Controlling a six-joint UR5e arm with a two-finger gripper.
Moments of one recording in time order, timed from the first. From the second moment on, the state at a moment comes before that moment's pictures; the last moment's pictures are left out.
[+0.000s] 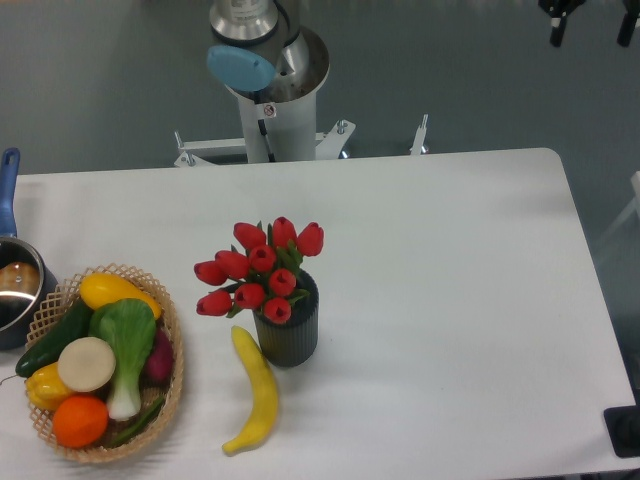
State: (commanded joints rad) arm 3.30 -1.58 -1.50 -1.50 1.18 1.27
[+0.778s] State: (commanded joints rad) arm 3.25 -1.54 -1.71 -1.21 1.17 1.26
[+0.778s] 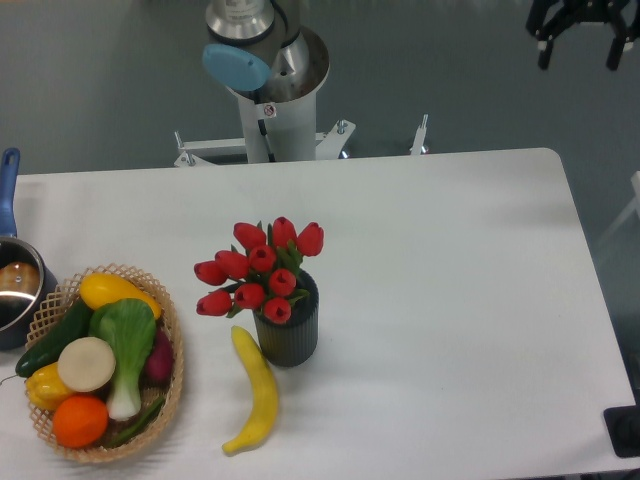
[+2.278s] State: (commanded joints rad) arm 2.99 -1.57 -1.81 -1.16 0.92 1.03
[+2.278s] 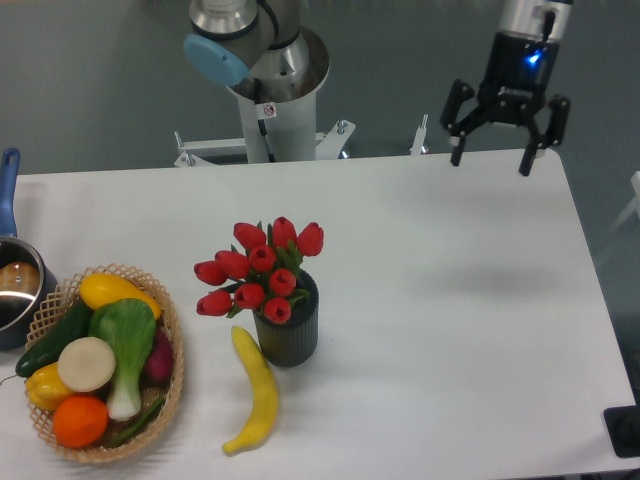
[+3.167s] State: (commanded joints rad) arm 2.86 -1.59 -1.90 -1.15 0.82 1.34
